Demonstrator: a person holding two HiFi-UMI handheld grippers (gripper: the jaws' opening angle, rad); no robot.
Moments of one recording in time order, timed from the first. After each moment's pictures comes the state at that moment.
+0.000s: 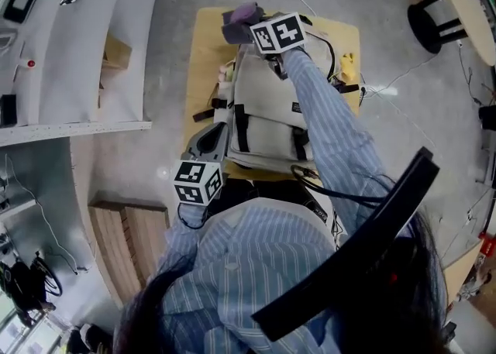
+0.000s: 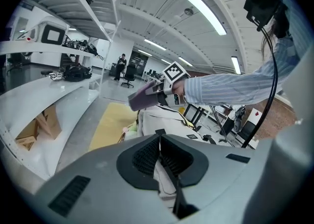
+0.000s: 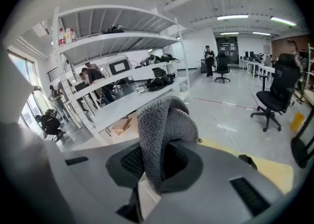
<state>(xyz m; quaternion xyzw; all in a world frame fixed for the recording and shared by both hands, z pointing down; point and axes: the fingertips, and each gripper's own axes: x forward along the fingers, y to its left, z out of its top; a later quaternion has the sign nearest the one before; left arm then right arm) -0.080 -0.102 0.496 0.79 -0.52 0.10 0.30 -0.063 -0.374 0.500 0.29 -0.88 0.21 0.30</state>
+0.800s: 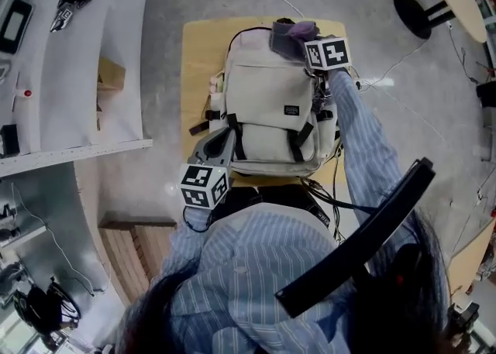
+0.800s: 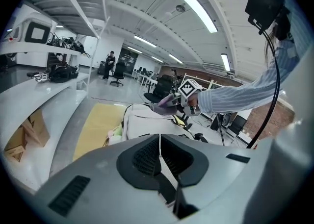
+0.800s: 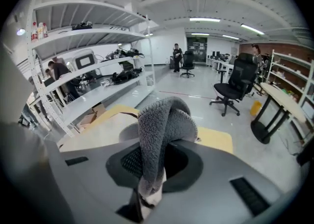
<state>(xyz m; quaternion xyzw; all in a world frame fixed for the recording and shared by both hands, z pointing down) -0.048 -0.114 0.494 0.83 -0.47 0.11 0.28 0.145 -0.383 0.534 0.45 -0.79 0.23 0.34</state>
